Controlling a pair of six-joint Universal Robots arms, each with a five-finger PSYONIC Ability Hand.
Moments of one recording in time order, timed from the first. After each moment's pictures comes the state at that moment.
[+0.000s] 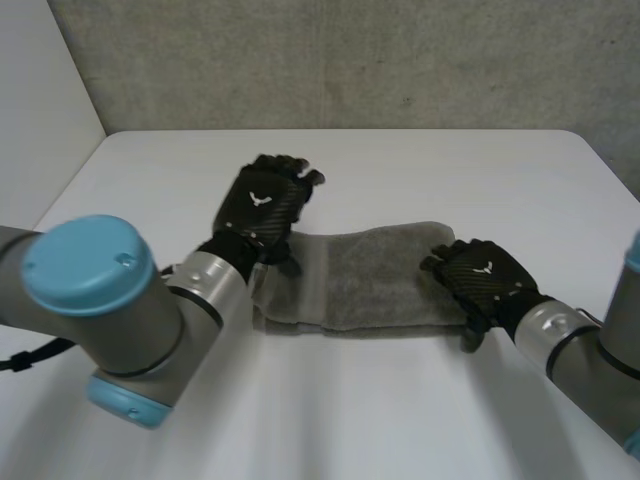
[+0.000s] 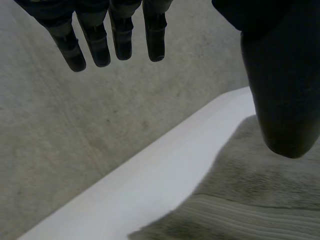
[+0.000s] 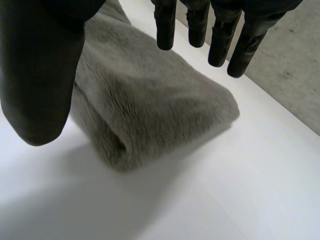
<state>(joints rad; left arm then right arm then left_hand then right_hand) 4.12 -1.99 -1.61 3.62 -1.45 3.32 1.82 -1.26 1.85 -0.19 1.22 2.64 0.26 0.25 0.23 0.23 0.06 0.25 0.25 0.22 0.25 0.07</state>
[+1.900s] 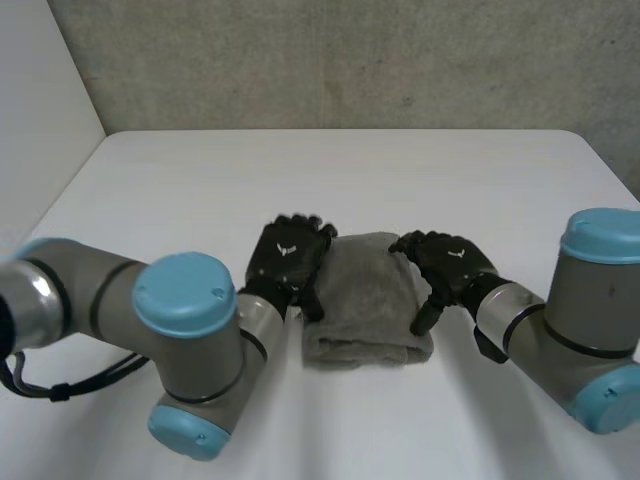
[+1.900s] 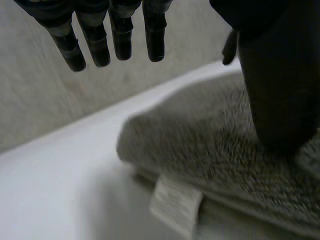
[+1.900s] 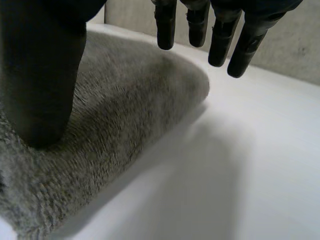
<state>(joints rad) 4.00 -2.19 -1.51 3.53 -1.64 3.20 1.93 -1.08 1.64 -0.17 1.29 3.05 0.26 0.25 0.23 0.23 0.06 0.25 0.25 0.22 0.25 0.06</state>
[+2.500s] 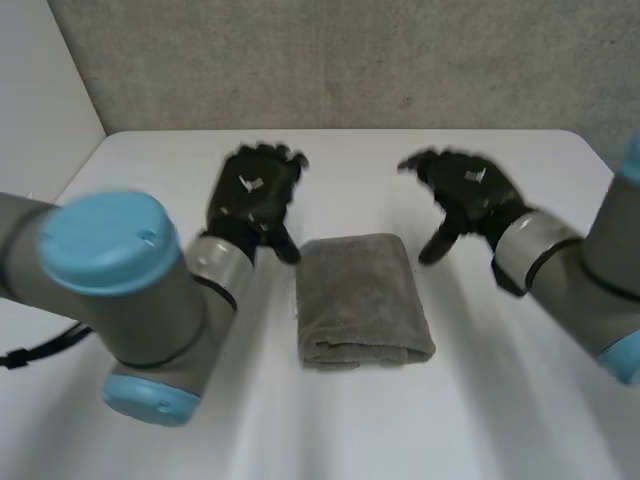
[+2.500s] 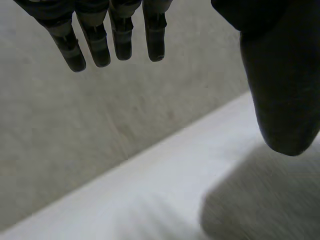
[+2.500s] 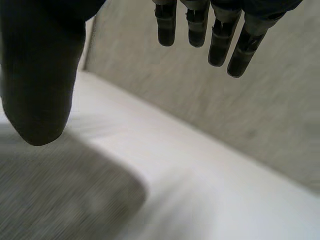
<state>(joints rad) 4.05 -1.98 -1.48 3.47 -1.69 3.26 1.94 -1.25 1.48 -0.07 1.32 3.02 0.25 0.25 0.23 0.23 0.05 0.22 0.25 0.22 0.25 0.06</state>
